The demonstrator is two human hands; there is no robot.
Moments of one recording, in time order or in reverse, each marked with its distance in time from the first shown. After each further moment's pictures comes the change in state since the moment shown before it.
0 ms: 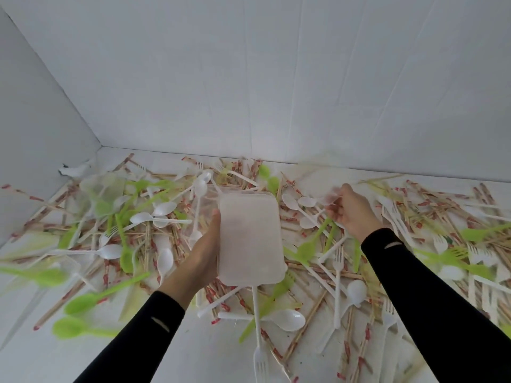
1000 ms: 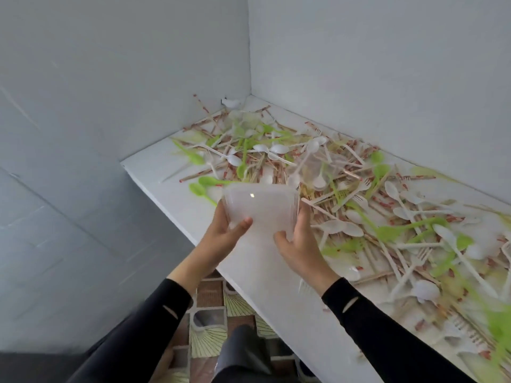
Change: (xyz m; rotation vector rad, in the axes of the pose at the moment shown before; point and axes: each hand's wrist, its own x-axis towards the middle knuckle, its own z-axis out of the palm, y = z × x) left_hand -0.188 -0.107 -0.052 0.181 0.522 0.459; right_hand -0.208 0.164 0.068 -0.587 -0.985 -0.569
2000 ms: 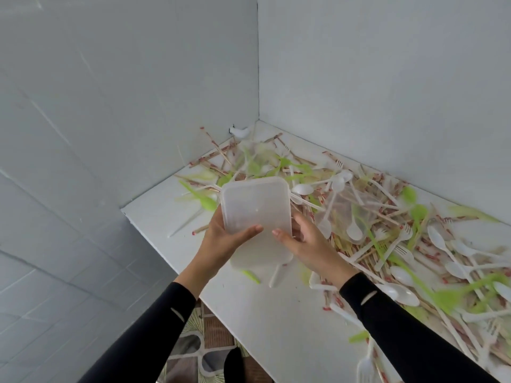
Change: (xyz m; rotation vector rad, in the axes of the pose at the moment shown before) left_hand 0.127 0.028 -0.085 -0.068 0.075 0.047; right_hand 0.152 -0.010 0.028 0.007 -0.169 0.133
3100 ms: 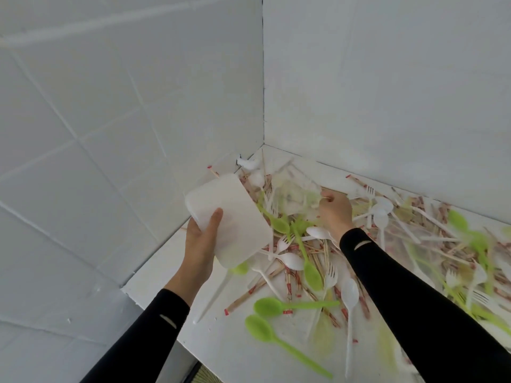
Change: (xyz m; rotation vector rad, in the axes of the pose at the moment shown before) left_hand 0.178 -0.012 -0.121 -0.272 0.152 -0.116; right_hand 0.222 -0.010 -0.009 -0.114 0.726 0.350
